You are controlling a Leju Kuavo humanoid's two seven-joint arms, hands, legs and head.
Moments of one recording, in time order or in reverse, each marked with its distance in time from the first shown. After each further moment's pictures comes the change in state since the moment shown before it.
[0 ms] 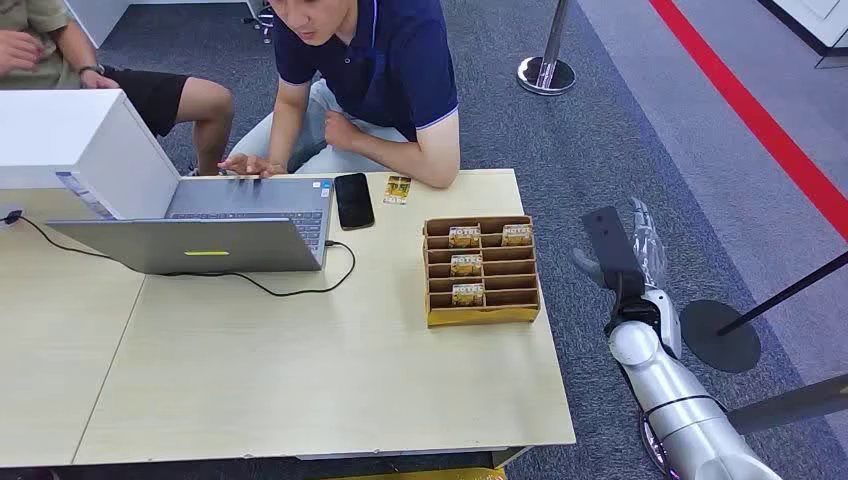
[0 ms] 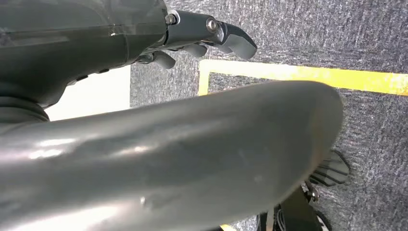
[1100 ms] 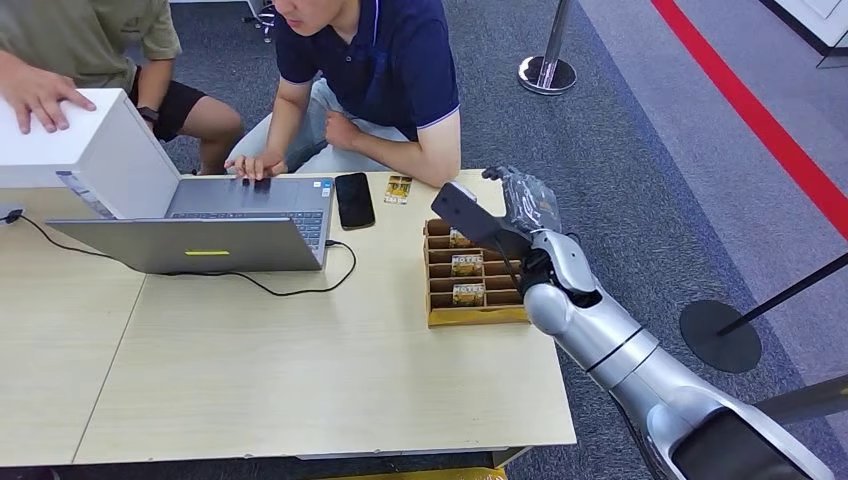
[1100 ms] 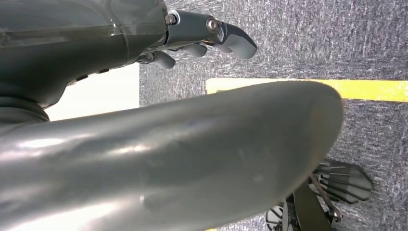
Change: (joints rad) left arm -0.018 0.020 -0.126 0.030 0.023 -0.010 0.023; right arm -0.292 0.070 0.446 -0.037 0.193 0.217 0.247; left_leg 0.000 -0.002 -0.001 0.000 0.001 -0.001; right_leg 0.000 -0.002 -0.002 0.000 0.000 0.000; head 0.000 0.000
